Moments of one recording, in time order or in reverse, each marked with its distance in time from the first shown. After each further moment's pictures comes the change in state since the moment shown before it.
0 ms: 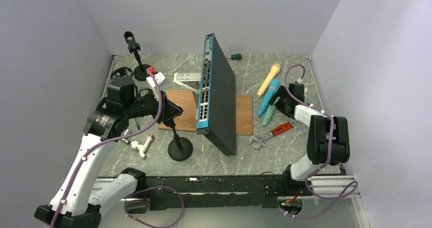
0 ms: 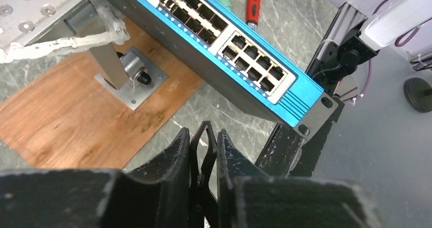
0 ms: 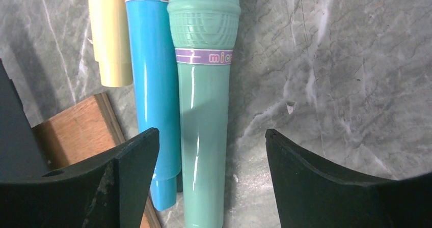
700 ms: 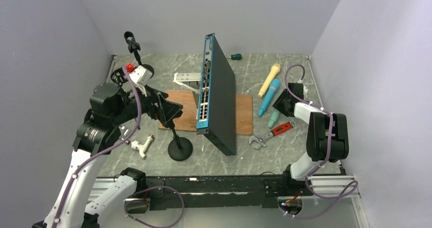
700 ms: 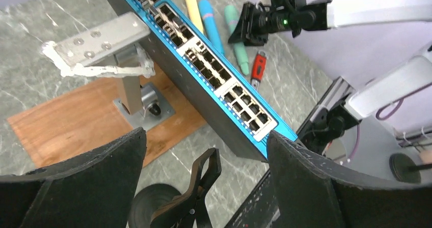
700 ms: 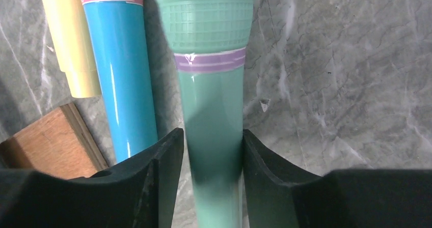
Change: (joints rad) left arm 0.000 -0.135 -0.026 0.204 -0.170 -0.291; right arm 0.000 0.021 0.036 -0.079 0.077 0.008
